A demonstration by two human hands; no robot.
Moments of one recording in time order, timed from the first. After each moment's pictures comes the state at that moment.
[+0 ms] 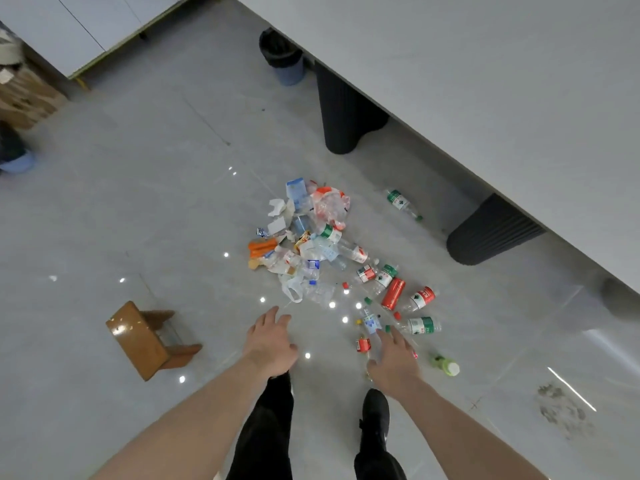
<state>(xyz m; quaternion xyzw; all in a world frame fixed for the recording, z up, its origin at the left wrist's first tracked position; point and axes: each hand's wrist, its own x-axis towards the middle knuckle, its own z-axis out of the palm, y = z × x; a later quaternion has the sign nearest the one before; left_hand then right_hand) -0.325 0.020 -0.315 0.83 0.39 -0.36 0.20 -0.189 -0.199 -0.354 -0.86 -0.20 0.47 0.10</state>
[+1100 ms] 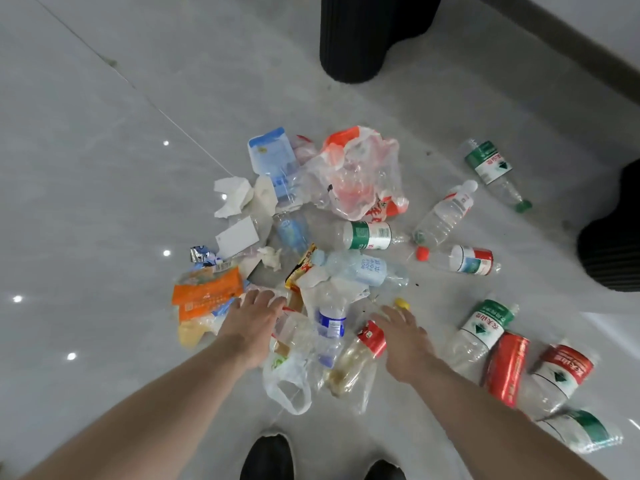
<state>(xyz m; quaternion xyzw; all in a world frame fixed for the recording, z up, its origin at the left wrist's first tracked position) -0.196 0.353 -0.881 0.92 0.15 -0.34 0.08 -0.051 0.100 -0.896 -0.85 -0.27 0.44 -0.09</state>
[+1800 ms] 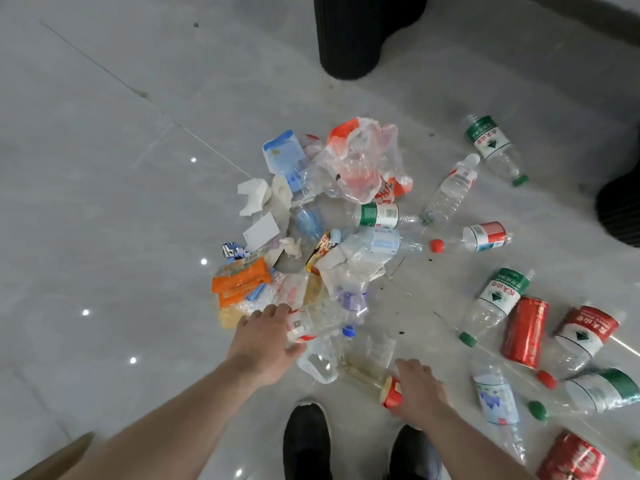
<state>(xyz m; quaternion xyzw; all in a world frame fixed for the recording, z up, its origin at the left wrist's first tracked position) -0.240 0.323 -0.797 0.90 0.24 -0.32 0.15 -0.171 0.035 -0.900 -0.83 -0.19 0.51 -0.05</state>
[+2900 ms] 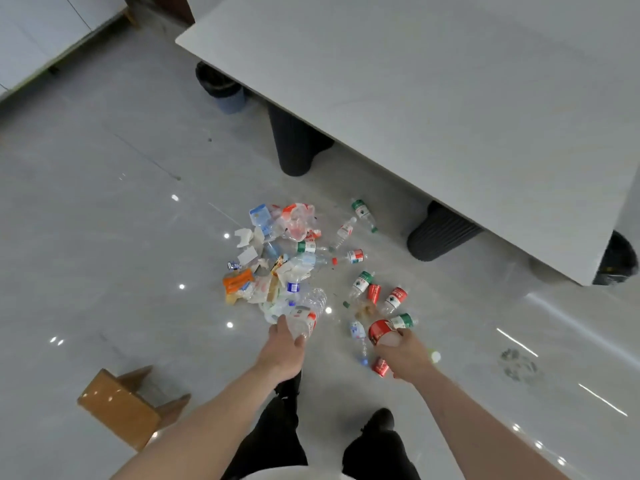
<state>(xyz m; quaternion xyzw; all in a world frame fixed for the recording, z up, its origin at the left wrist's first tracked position) -0.285 0.077 -0.269 0.77 0.40 -0.32 0.38 -0.169 -0.146 -0.258 -0.85 0.14 0.44 0.25</state>
